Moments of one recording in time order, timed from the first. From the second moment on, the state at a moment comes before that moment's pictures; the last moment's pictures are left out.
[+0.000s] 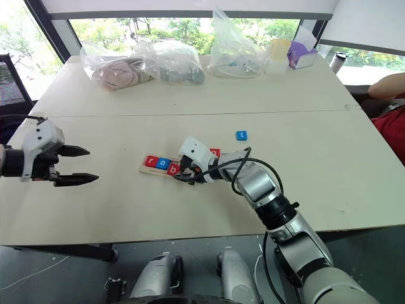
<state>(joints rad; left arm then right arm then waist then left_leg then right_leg) -0.22 1.20 0.16 -0.04 -0.43 0.56 -1.22 -0.69 -0.29 0.43 0.05 0.12 0.73 0.80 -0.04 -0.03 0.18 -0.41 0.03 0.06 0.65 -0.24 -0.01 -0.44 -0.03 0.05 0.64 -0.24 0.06</state>
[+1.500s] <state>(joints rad) -0.15 1.11 0.19 -0.15 -0.46 0.62 -1.13 -0.85 -0.15 0.46 0.37 0.01 0.60 0.86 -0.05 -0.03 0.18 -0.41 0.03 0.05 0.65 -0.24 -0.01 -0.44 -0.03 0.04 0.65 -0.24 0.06</state>
